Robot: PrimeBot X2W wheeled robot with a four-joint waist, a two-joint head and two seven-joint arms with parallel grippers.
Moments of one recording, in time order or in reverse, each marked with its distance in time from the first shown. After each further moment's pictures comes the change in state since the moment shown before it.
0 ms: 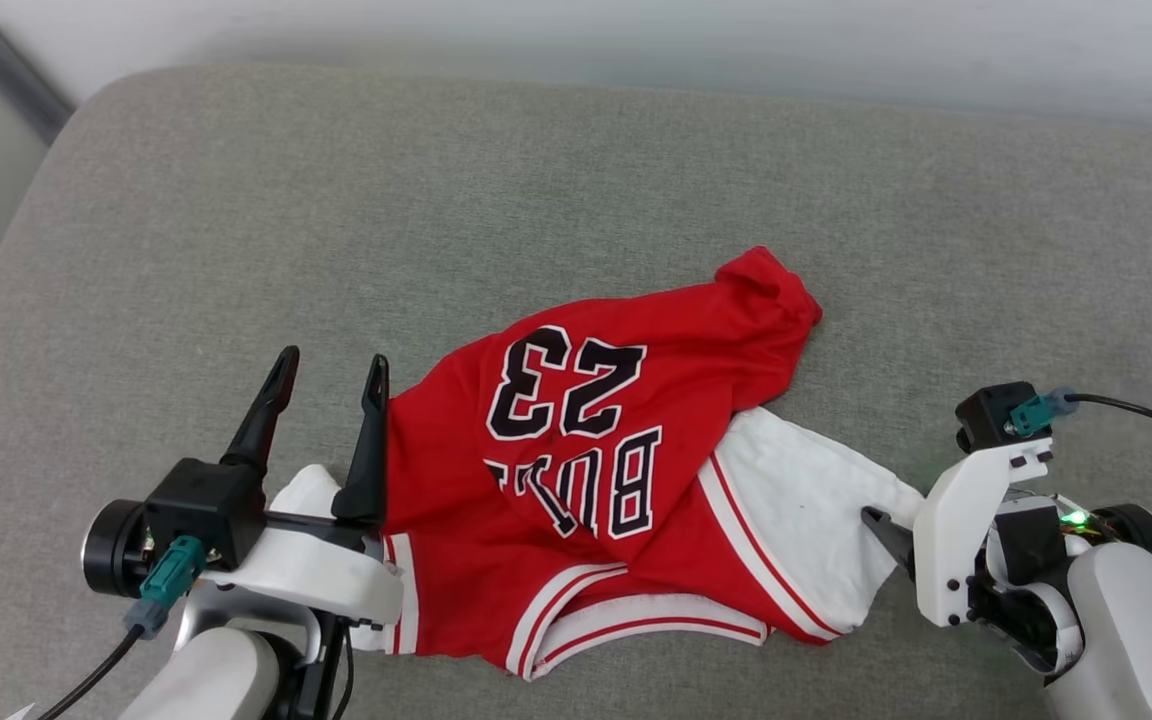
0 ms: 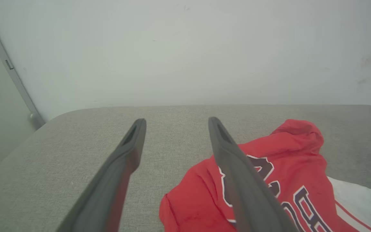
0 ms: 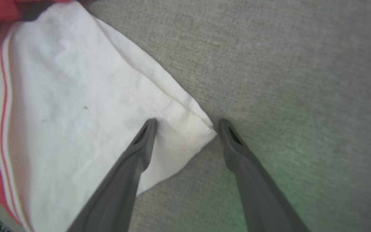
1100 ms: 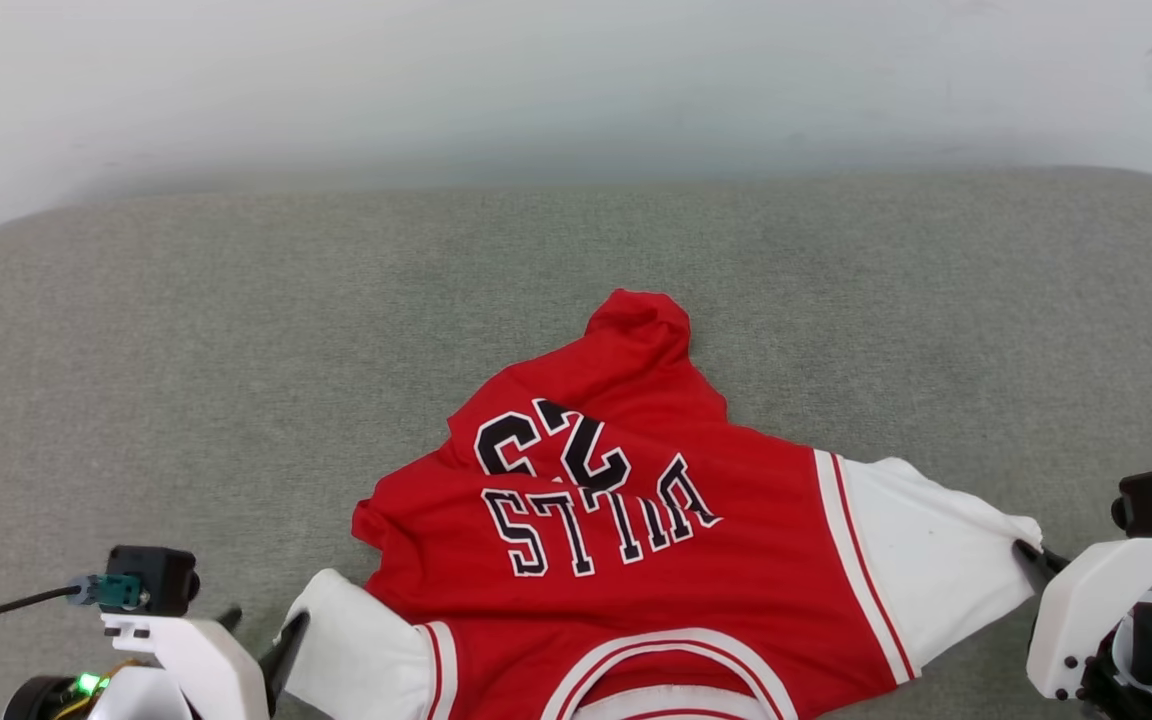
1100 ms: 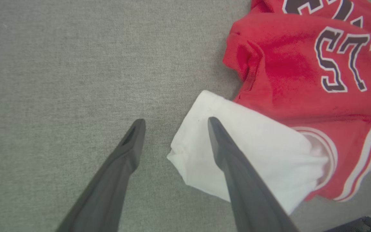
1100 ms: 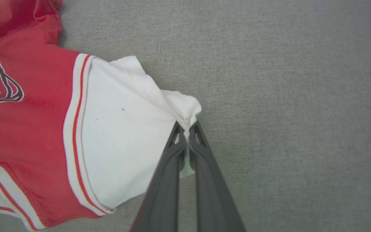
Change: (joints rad) left arm 0.154 0.198 -0.002 0.168 -0.328 -0.174 0.445; right arm 0.225 0.014 -0.281 -0.182 -0.062 0.000 -0.142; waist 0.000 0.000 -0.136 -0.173
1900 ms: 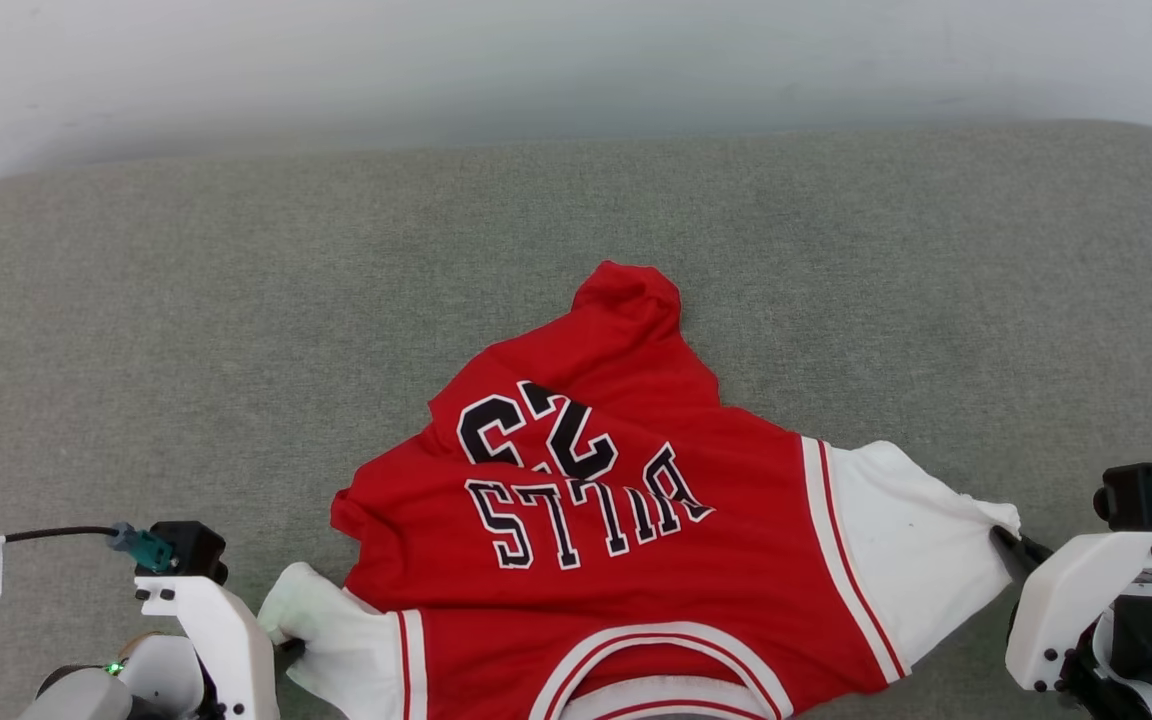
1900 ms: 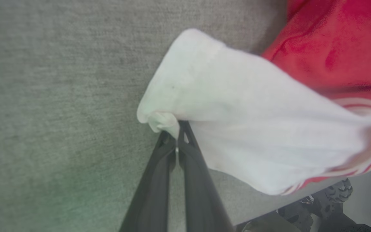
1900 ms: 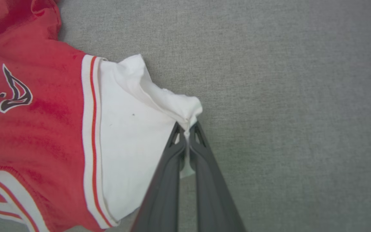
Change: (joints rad) left arm -0.146 -0.049 -0.077 0.241 -0.152 -0.156 0.290; right arm 0.005 0.043 0.007 -0.054 -0.007 0.000 0.009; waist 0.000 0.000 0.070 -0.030
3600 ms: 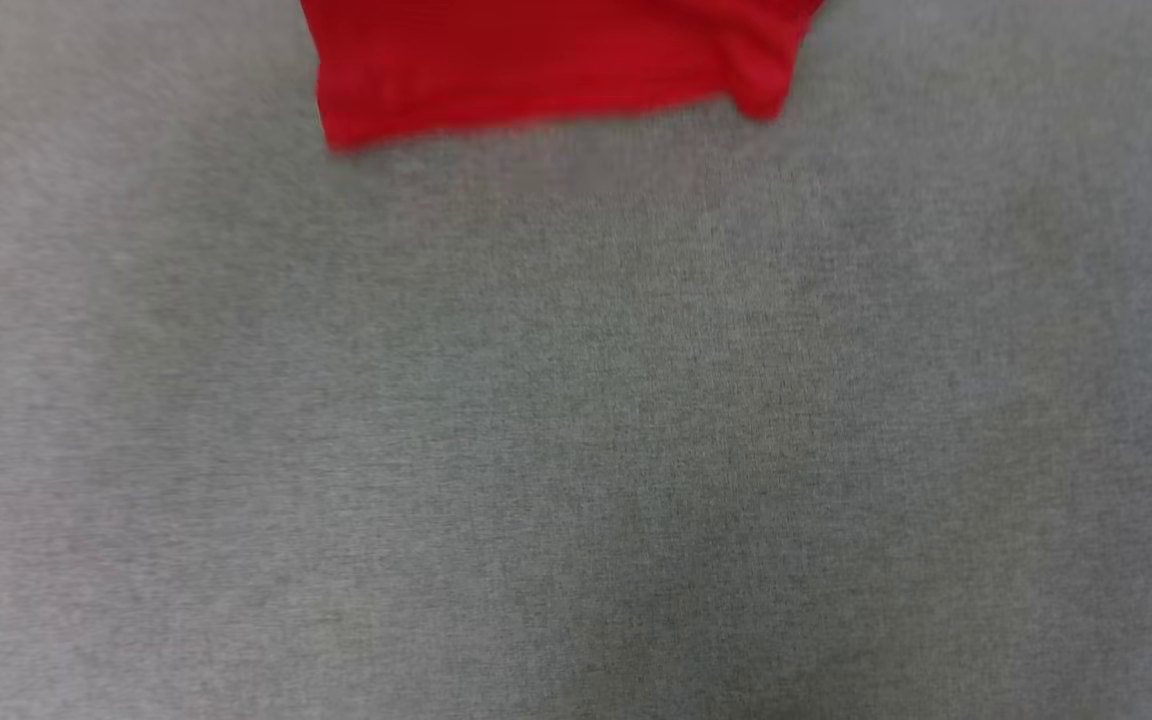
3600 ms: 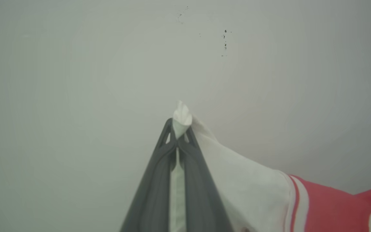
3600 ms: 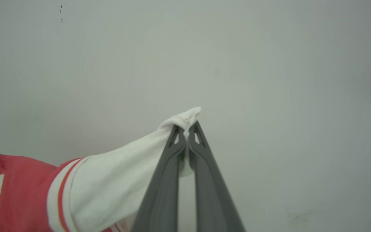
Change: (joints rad) left arm -1.318 -0.160 0.137 0.298 0.431 0.069 -0.506; right arm -1.378 -0.147 0.189 0.474 -0.063 0.000 -0.397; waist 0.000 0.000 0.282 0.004
